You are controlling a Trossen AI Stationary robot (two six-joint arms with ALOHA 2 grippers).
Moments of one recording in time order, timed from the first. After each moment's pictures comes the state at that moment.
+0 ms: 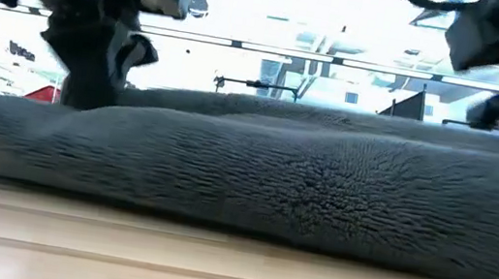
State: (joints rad) left arm -0.39 1.60 1.00 -0.62 -0.19 -0.37; right arm 0.58 1.67 1.07 -0.78 -0.05 0.67
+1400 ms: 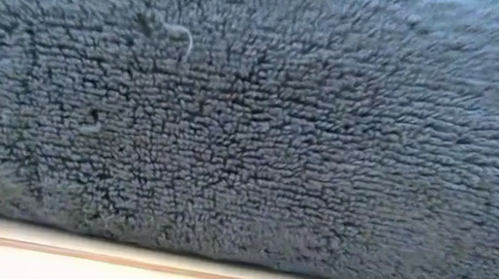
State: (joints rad) left arm -0.73 1.59 1.02 -0.49 -0.07 -0.65; right arm 0.80 1.67 1.13 -0.56 0.02 0.73
